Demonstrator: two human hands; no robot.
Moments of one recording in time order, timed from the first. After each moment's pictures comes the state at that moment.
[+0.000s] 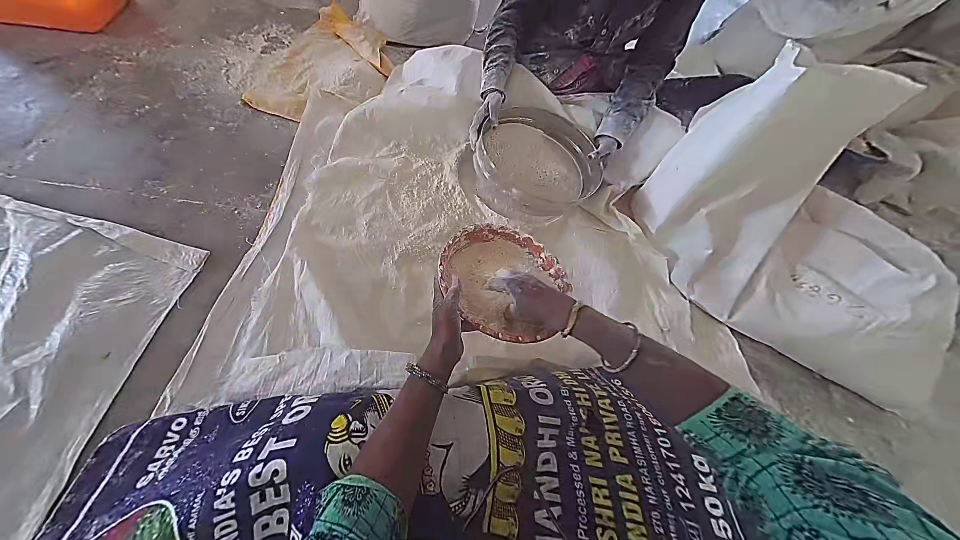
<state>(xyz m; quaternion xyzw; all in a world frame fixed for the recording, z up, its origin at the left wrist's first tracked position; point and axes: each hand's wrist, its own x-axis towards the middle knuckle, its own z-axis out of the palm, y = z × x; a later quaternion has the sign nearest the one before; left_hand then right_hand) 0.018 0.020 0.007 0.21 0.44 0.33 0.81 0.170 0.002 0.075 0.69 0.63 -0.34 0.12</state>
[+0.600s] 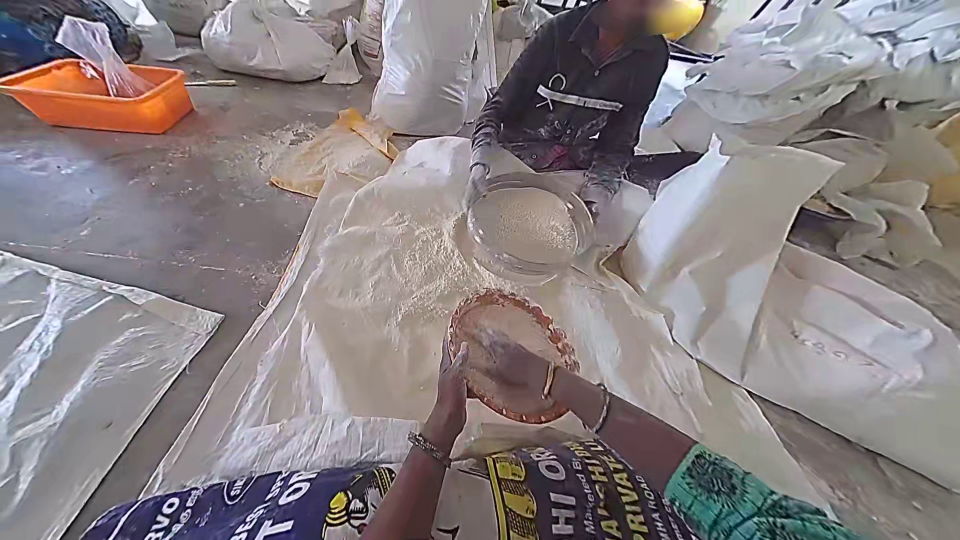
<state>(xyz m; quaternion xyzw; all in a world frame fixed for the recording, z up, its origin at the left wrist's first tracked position) 0.014 0.010 0.006 0.28 0.40 0.33 0.81 0.162 0.001 0.044 0.67 0.66 -0.33 0.06</state>
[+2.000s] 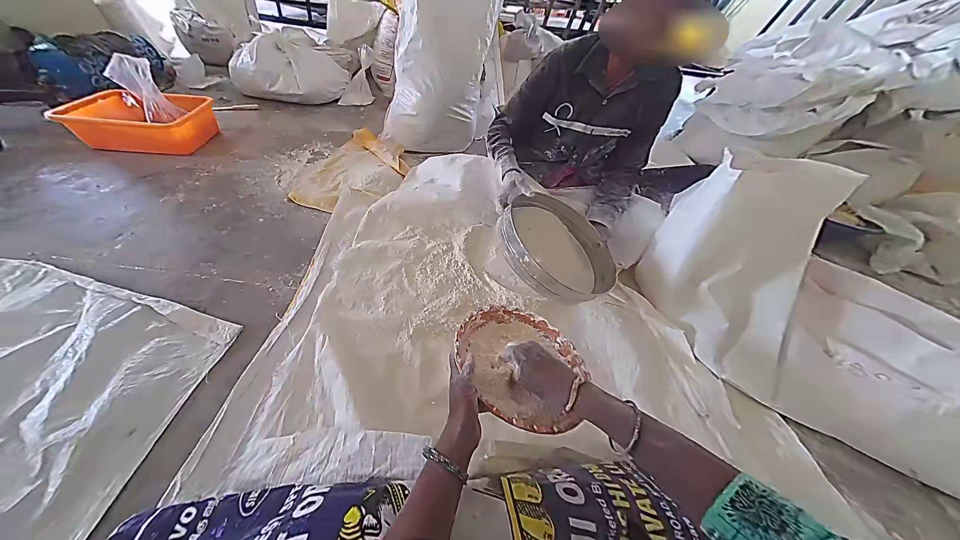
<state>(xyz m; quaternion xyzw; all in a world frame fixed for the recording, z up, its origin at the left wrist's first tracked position) 0.020 0.013 0.003 0.22 0.44 0.33 0.80 0.155 0.002 0.079 0.72 0.61 -0.30 0.10</state>
